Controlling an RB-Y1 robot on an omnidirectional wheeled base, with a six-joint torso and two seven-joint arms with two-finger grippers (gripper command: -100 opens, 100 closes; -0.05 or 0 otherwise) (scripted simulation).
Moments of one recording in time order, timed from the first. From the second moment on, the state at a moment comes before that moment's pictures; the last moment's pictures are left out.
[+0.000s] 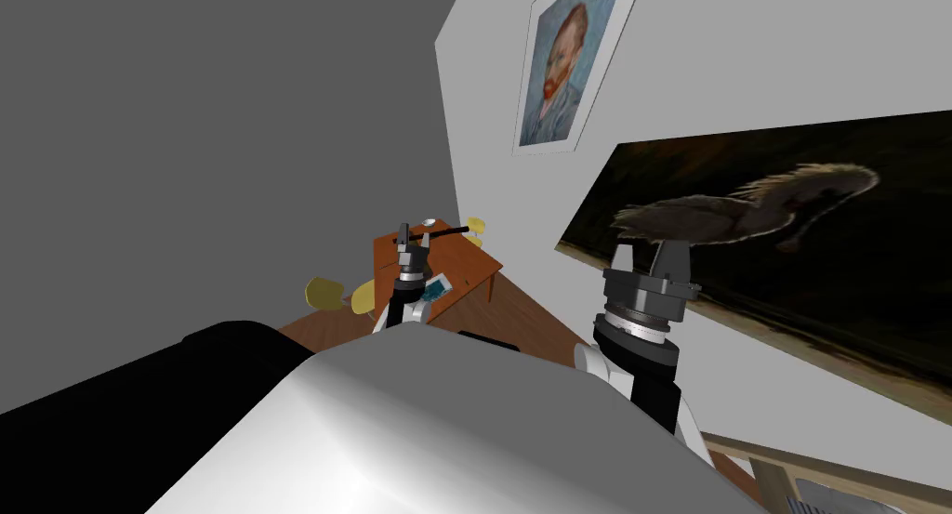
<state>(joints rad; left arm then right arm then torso) 0.45 0.01 0.02 -2.22 -0.02 -0.57 0.05 0.51 0.00 -0.04 -2.33 0.08 -0.61 -0.01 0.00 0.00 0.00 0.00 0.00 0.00</state>
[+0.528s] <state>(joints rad) 0.46 0.12 0.04 -2.18 0.03 -0.47 0.00 0.51 0.00 -0.04 -2.33 0.08 -0.61 -0.01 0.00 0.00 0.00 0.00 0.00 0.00</state>
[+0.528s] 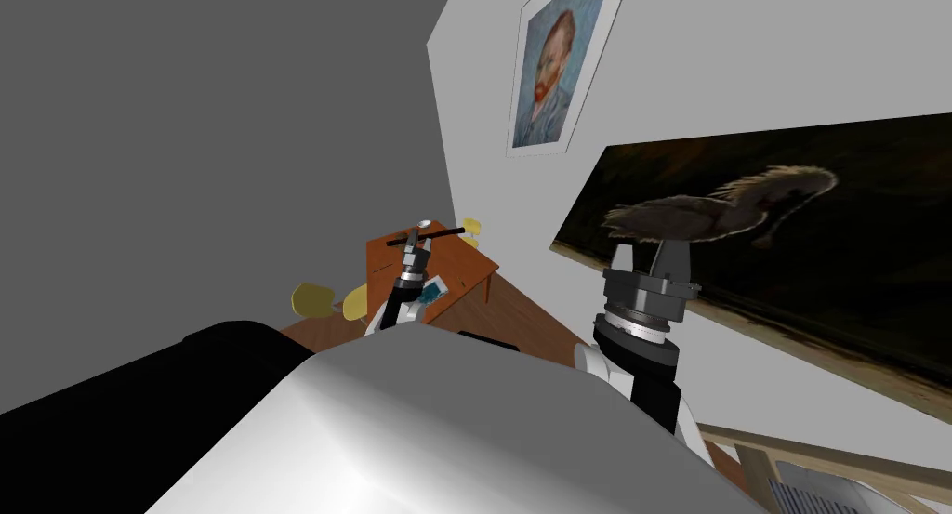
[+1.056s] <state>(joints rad) 0.46 0.20 0.06 -2.11 0.09 -0.34 -0.06 0.51 0.00 -0.04 -2.33 0.08 -0.61 -0.01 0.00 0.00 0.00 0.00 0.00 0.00</state>
